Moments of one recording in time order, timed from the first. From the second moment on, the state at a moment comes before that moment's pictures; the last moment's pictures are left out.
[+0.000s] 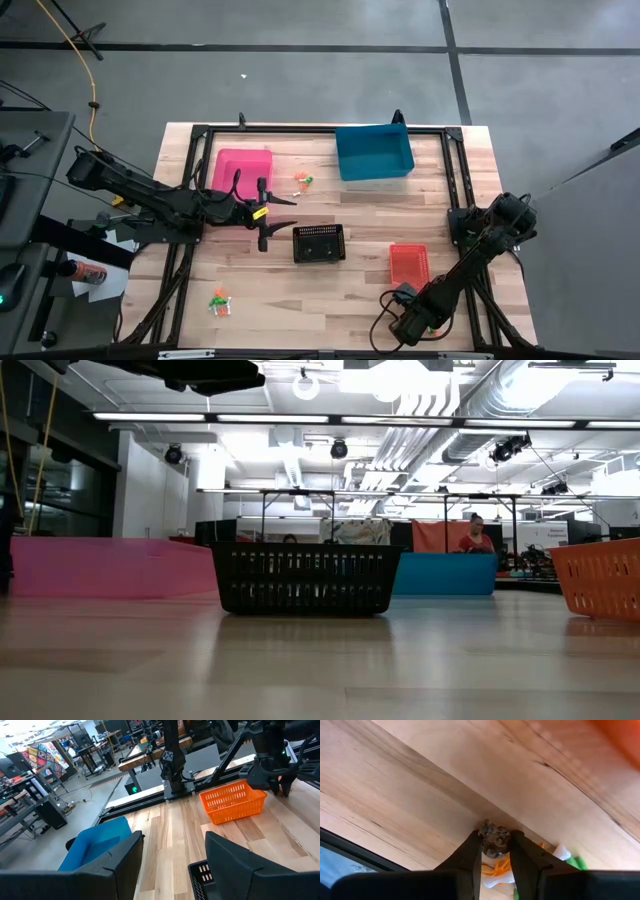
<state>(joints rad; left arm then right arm) -0.26 1.07 0.57 0.33 -0.37 0.32 0.87 1.87 1.08 -0.61 -0.18 1.82</state>
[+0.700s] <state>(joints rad) -0.26 1.07 0.57 0.34 -0.37 0.32 0.87 1.66 1.08 -0.44 0.31 1.50</state>
